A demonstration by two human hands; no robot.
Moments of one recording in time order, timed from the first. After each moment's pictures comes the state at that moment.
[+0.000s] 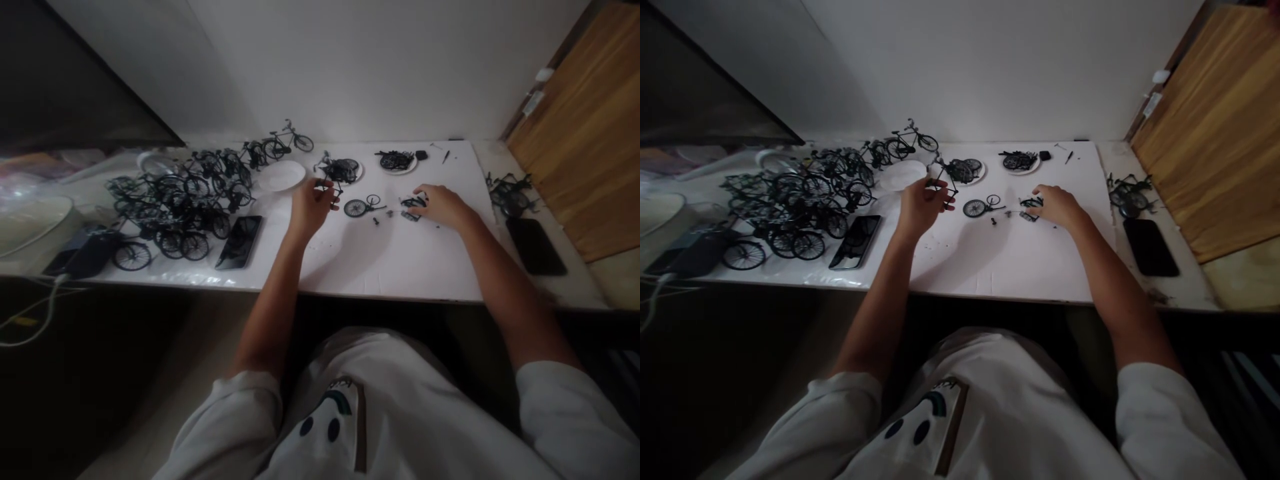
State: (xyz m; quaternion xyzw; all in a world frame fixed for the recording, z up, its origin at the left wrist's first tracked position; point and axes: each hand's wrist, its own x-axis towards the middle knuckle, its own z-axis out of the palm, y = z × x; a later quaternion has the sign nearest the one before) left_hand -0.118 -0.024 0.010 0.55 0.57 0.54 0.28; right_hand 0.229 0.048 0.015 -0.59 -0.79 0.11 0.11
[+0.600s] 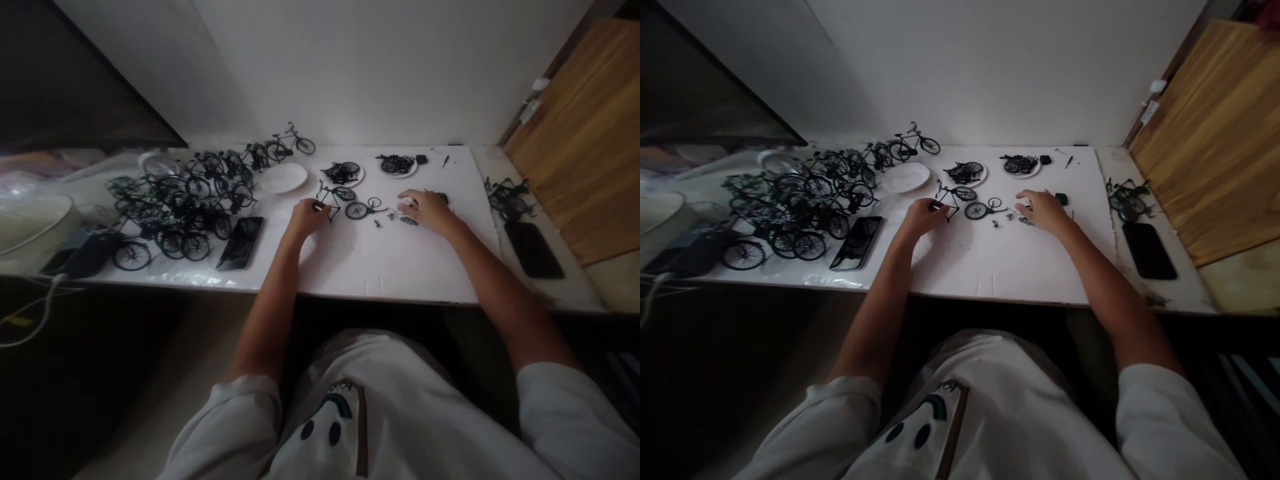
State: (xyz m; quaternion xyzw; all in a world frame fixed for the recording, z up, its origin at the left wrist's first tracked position) left_hand -0.156 -0.008 -0.017 0.58 0.74 0.29 0.18; right_hand 0.201 0.033 0.013 -0.52 -0.83 0.13 0.17
